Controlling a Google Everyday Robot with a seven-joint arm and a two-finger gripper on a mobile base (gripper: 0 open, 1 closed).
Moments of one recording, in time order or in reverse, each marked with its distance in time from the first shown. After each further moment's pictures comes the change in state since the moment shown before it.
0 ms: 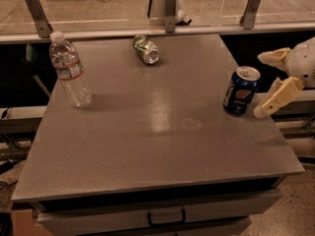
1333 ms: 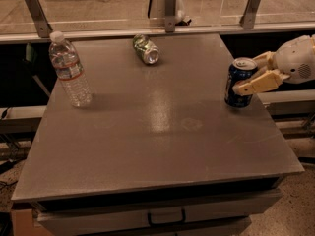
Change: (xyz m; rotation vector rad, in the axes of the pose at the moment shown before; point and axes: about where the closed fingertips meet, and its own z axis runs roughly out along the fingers) arm -0.022 -0.012 0.024 -0.073 -0.152 0.058
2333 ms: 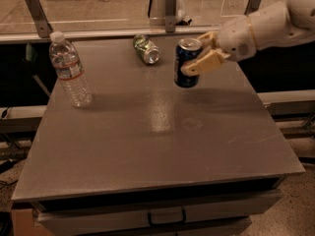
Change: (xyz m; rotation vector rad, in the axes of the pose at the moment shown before) arm -0.107 0.001 0.087 -0.127 -0.131 -0.182
